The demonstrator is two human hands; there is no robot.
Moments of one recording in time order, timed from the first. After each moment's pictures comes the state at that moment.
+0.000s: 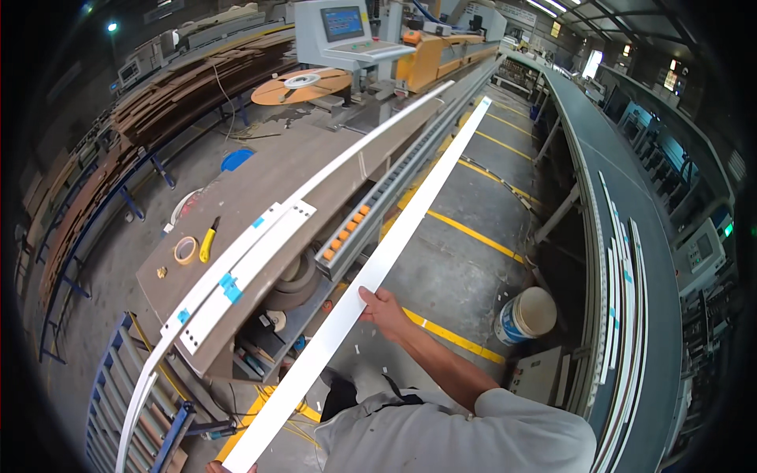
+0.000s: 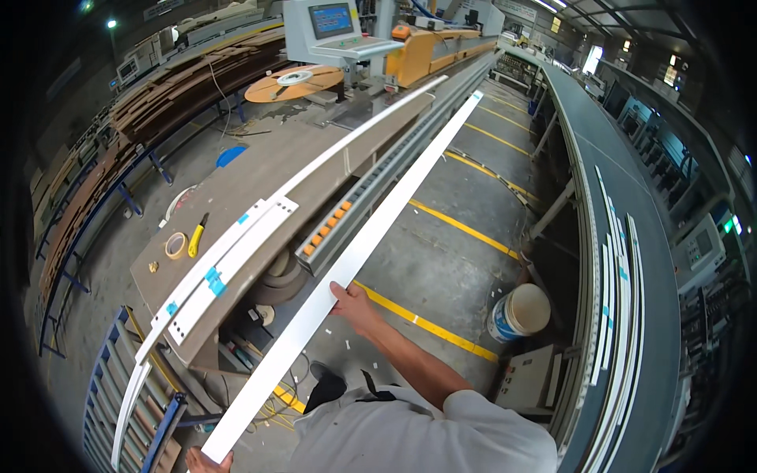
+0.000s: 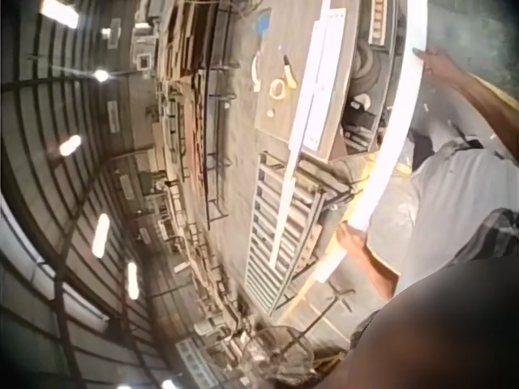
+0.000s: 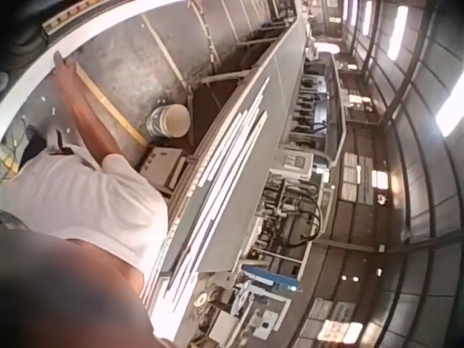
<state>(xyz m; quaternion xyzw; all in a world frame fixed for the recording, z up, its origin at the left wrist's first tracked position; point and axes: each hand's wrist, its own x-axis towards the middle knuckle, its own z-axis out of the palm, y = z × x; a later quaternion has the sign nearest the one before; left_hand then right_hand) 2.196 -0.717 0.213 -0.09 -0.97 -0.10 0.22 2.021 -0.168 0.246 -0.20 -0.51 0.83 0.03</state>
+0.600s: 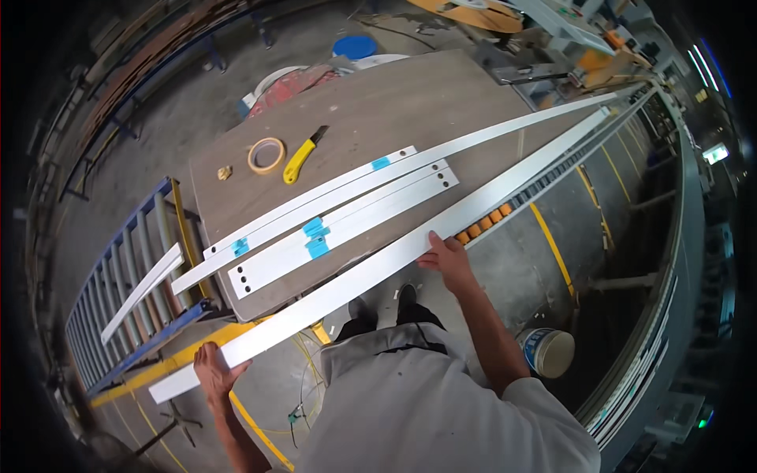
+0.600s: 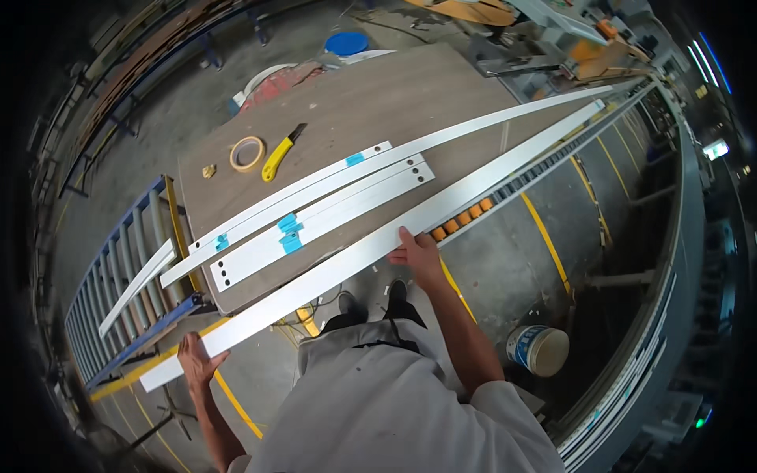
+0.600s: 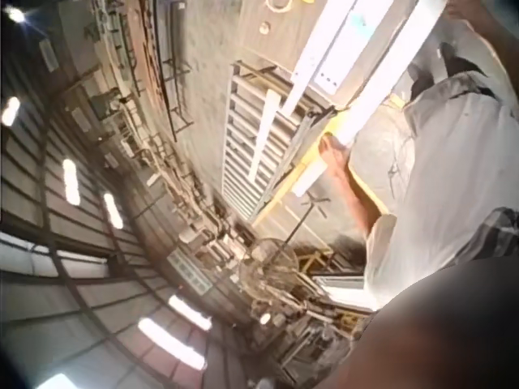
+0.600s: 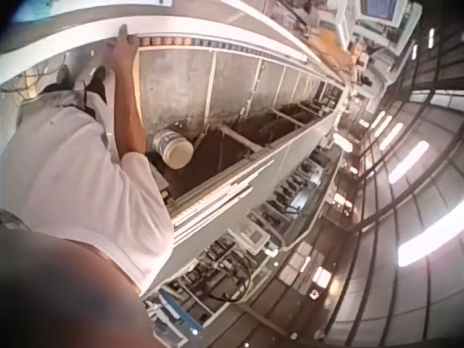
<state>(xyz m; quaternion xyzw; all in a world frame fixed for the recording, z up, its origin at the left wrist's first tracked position) 2.016 -0.695 0.245 0.02 -0.99 -0.09 0.07 1.832 -0.181 0.222 -0.25 -0.61 0.75 -0.11</state>
